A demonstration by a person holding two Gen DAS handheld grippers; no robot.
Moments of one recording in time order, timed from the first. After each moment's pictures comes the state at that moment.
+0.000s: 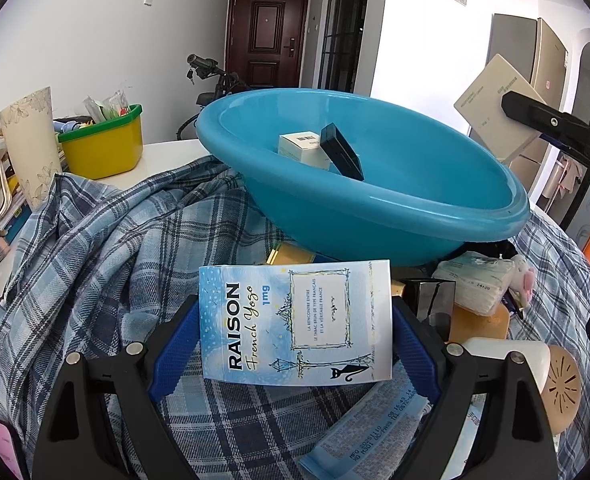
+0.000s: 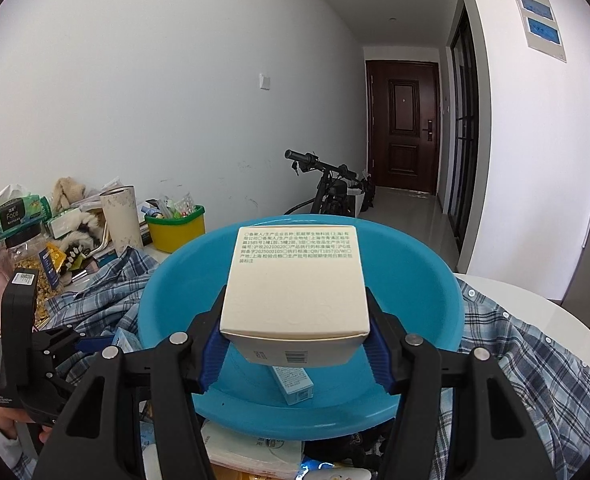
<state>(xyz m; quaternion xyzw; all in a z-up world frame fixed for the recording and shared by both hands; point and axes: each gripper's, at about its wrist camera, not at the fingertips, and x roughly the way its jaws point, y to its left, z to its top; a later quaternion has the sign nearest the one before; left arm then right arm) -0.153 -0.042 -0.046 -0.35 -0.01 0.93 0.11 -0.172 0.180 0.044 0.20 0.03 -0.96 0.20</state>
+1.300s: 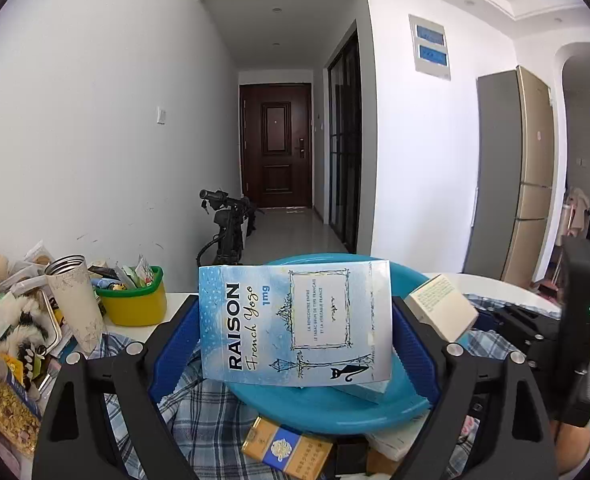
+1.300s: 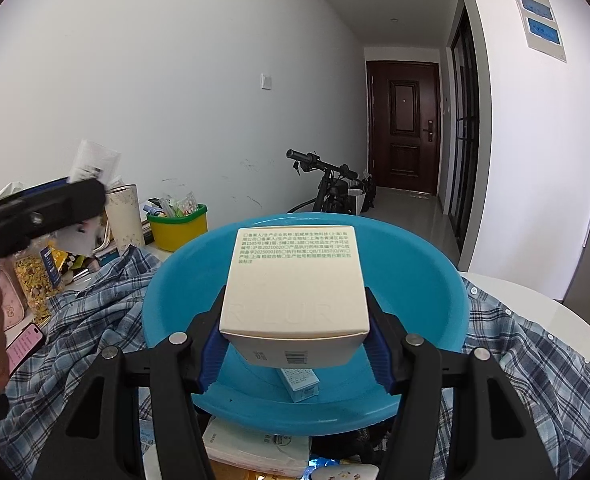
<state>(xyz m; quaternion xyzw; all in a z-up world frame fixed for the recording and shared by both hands) -0.138 -0.001 0.094 -0.17 0.02 0.98 0.07 -0.168 0.176 0.041 0.20 0.02 -0.96 0.20</state>
